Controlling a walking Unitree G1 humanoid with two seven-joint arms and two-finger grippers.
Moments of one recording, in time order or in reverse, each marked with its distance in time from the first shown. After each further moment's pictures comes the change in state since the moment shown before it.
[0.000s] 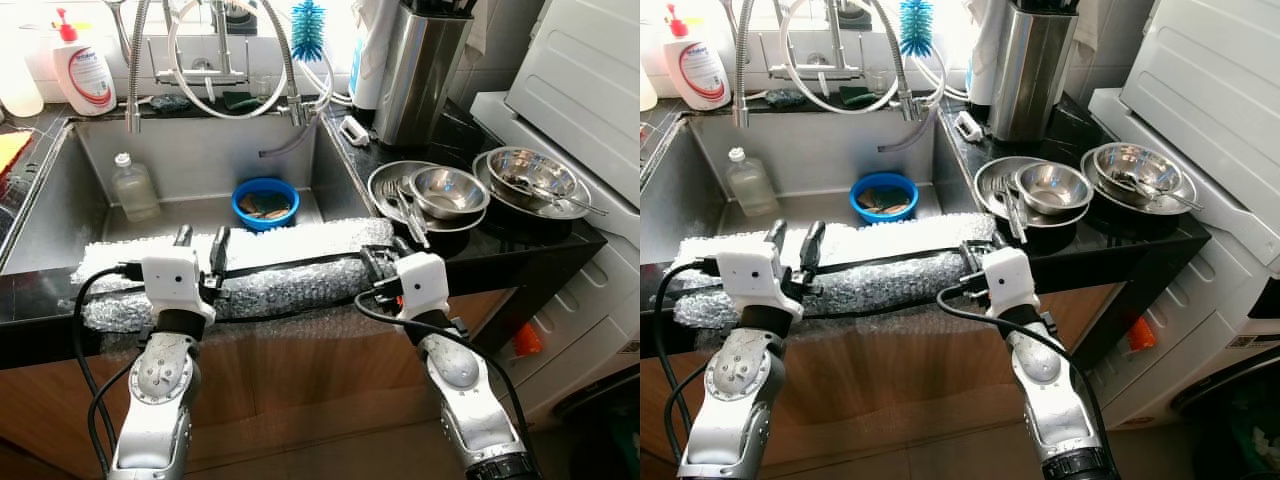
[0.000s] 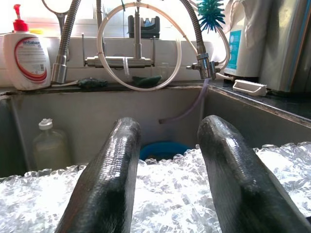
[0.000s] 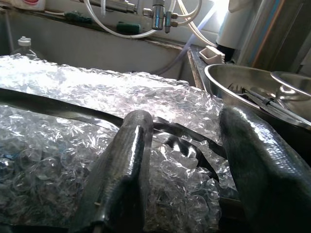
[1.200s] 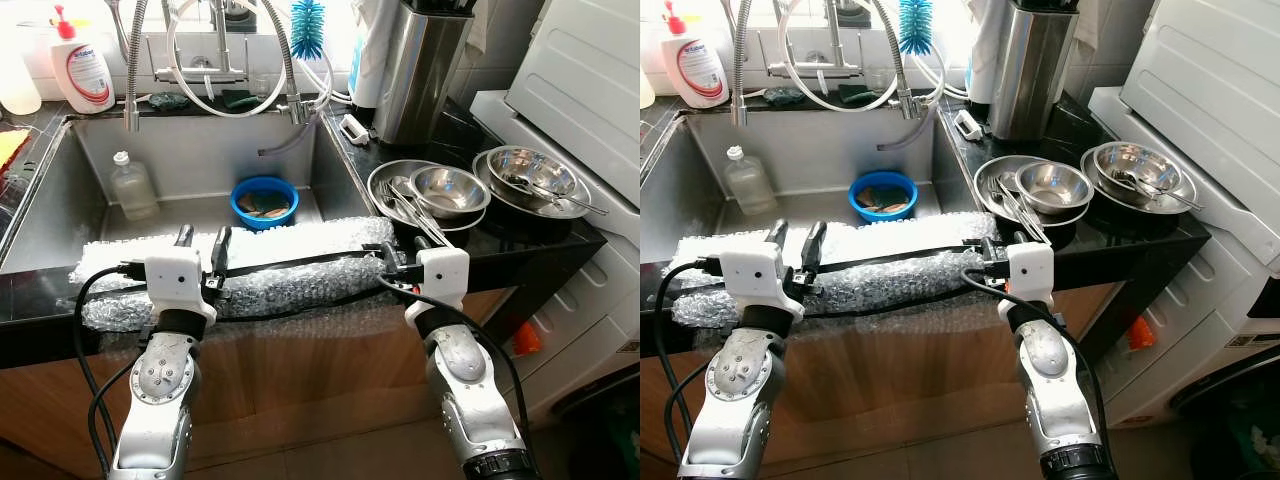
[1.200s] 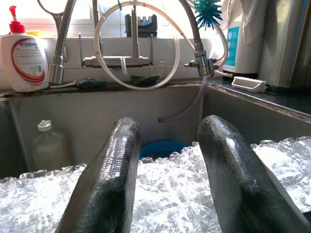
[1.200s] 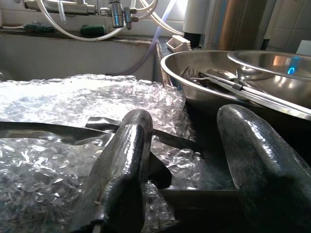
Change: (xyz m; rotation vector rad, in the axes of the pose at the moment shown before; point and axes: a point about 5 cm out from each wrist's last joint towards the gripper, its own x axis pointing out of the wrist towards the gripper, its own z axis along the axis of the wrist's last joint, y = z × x) left arm 0.000 -0.002 0.000 0.024 -0.001 -0.012; right arm 0.002 -0.012 -0.001 0.130 0.011 -0.105
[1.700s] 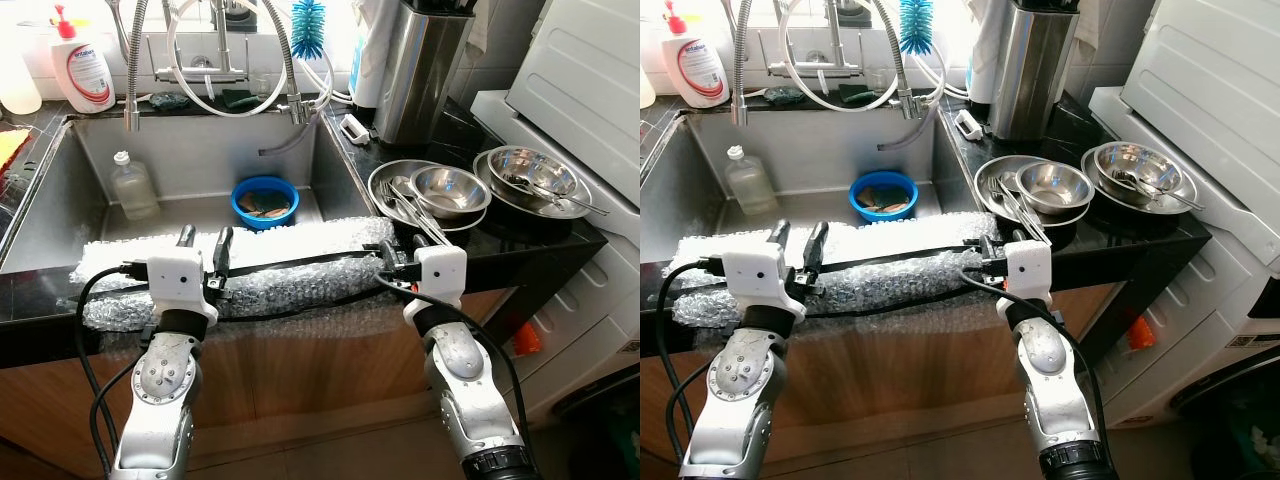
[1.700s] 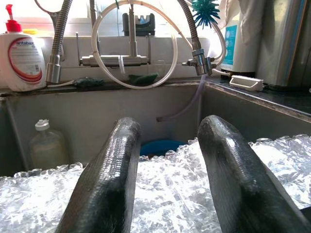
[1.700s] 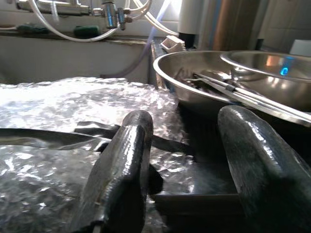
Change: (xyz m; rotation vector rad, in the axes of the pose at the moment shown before) left arm 0.000 -0.003 -0.001 -0.002 0.003 -0.008; right arm 0.002 -0.005 0.000 0.009 0.007 -0.039
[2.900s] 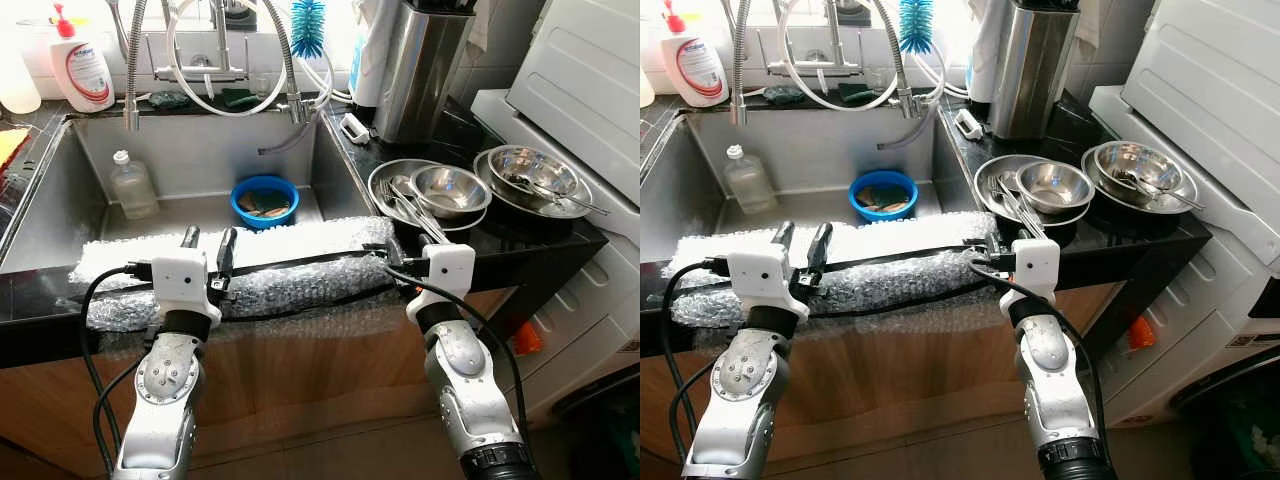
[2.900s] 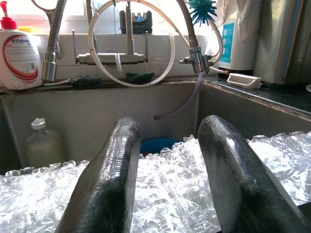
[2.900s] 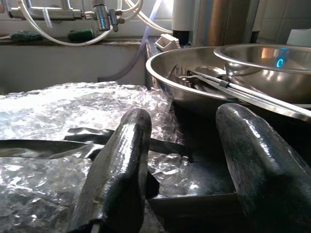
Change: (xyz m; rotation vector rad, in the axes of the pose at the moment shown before) left arm 0.001 -0.002 -0.001 -0.002 0.004 -0.009; right arm 0.003 0.001 0.001 0.051 -0.005 0.002
